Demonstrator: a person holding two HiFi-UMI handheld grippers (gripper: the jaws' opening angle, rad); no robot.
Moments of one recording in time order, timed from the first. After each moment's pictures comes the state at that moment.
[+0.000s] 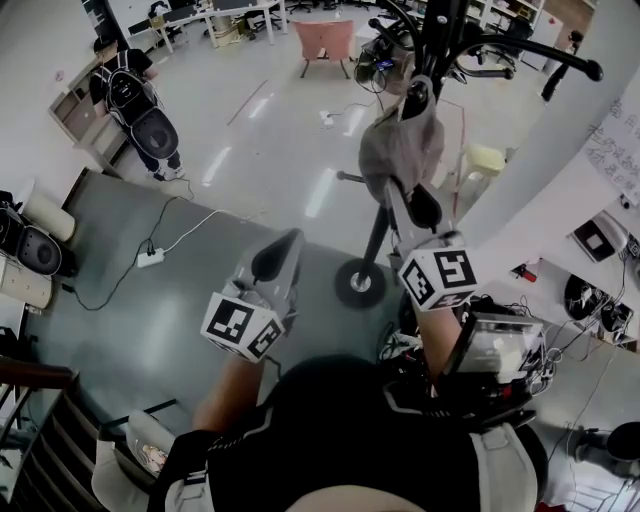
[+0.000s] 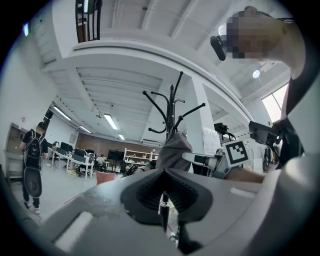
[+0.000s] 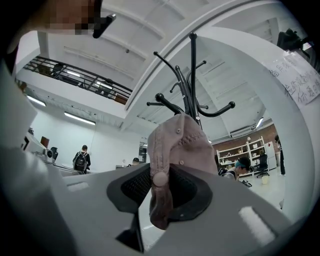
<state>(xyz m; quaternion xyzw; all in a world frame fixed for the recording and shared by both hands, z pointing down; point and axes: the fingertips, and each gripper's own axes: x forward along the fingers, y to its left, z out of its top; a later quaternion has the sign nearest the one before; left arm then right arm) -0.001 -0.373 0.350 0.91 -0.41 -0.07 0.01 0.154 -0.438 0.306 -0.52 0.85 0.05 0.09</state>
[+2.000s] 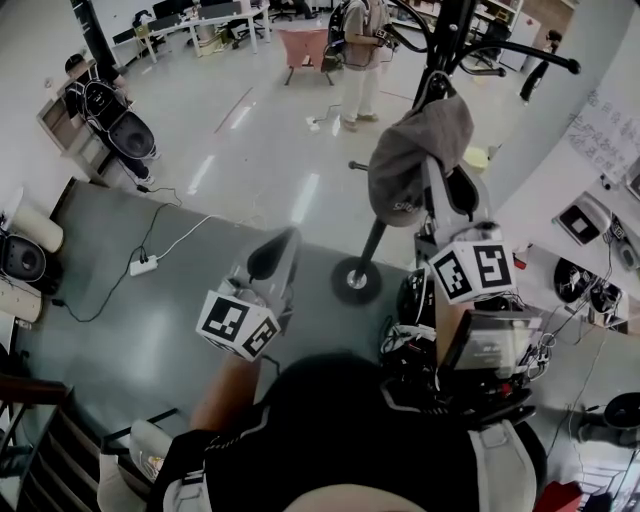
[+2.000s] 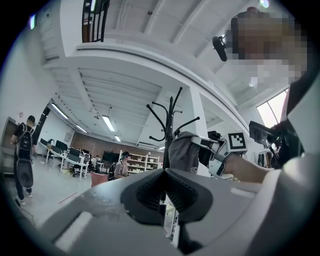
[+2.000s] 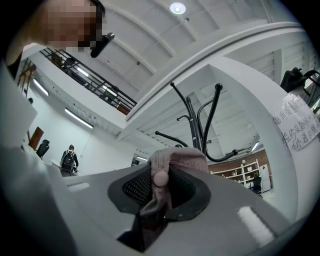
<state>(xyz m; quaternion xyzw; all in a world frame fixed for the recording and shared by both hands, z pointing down) -0.057 -0.329 0.338 0.92 -0.38 -0.09 0.02 0.141 -0.365 0.216 -0.55 0.81 0.14 0.14</state>
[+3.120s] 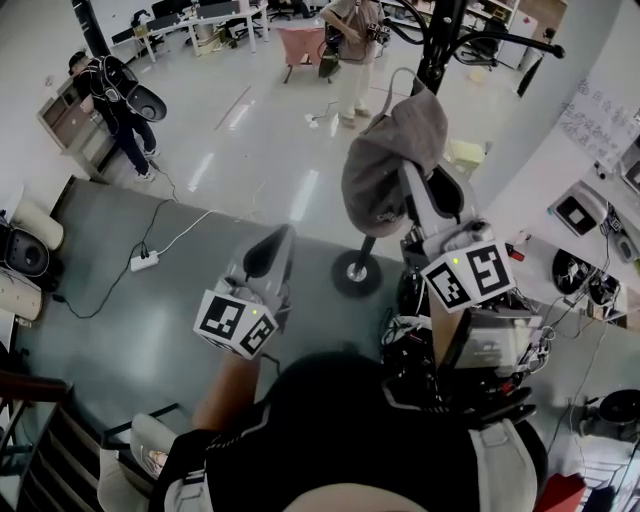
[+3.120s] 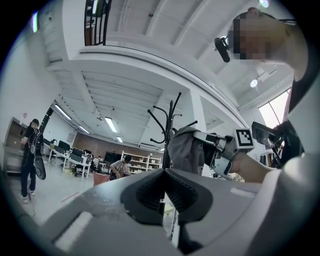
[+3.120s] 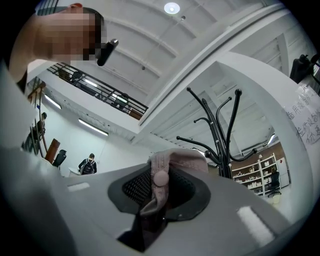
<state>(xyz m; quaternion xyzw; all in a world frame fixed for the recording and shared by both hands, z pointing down) -0.075 -0.297 0.338 0.92 -0.39 -0.10 0.01 0.088 -0.313 0.209 -0.48 0.86 0.14 0.15</state>
